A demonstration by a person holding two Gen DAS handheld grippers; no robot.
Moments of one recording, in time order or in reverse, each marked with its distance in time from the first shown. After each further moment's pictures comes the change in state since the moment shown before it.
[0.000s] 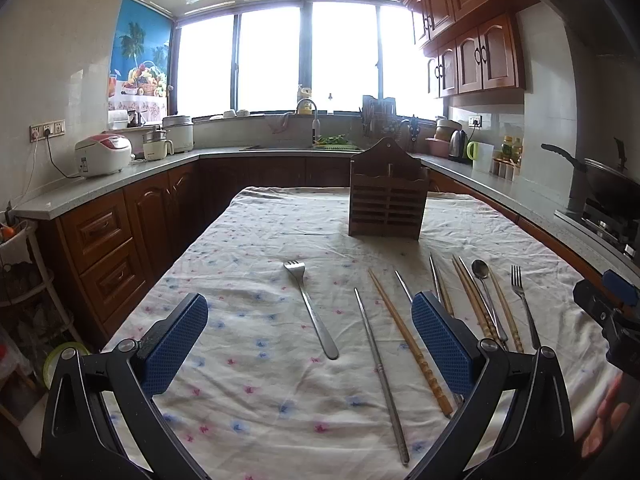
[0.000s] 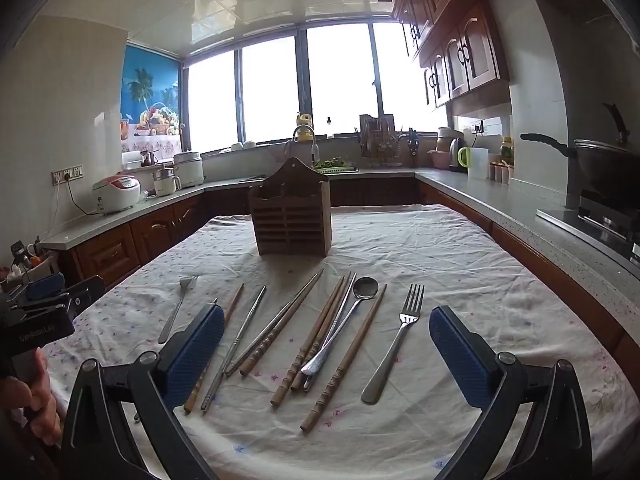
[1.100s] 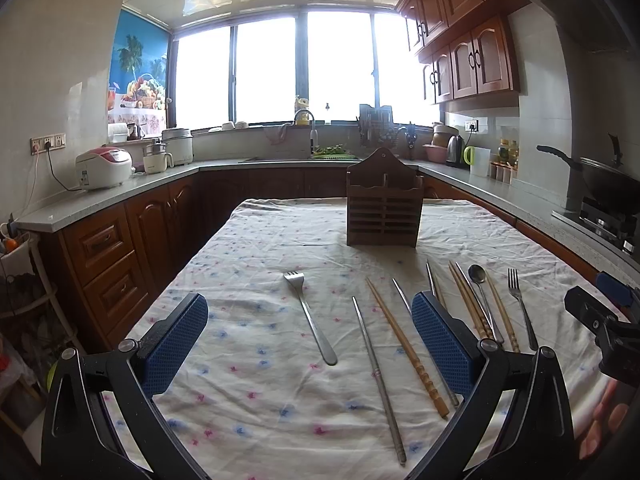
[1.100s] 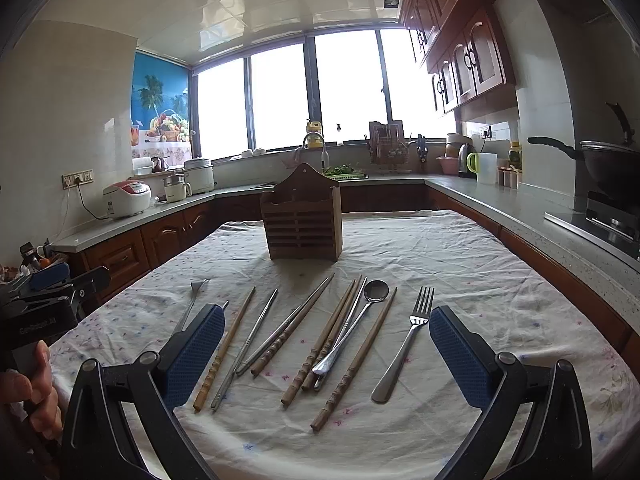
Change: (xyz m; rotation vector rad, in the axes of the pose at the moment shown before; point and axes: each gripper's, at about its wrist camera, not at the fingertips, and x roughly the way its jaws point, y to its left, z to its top) left arm -0.010 -0.006 0.003 0.021 -0.033 0.003; right arm -0.002 0.003 -0.007 -0.005 -0.023 0.043
